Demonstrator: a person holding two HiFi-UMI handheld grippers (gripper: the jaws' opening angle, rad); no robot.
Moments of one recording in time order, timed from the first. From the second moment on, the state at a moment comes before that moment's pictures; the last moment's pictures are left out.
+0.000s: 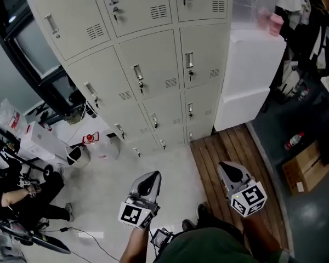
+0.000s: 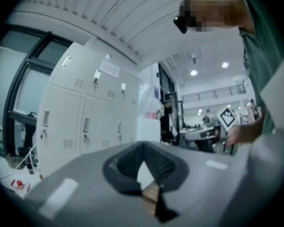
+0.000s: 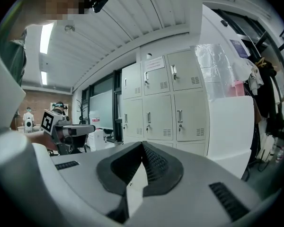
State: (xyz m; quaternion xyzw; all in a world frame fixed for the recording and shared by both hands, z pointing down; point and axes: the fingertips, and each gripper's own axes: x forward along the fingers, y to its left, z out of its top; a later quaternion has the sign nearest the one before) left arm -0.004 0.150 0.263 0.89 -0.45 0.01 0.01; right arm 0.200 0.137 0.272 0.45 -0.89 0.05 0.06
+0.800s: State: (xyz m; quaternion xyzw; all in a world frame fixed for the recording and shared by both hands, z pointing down) left arm 0.018 -0.027 0.282 0.88 -0.48 0.01 -0.02; right arm 0.186 -0.068 0.319 0.41 -0.91 0.08 0.05
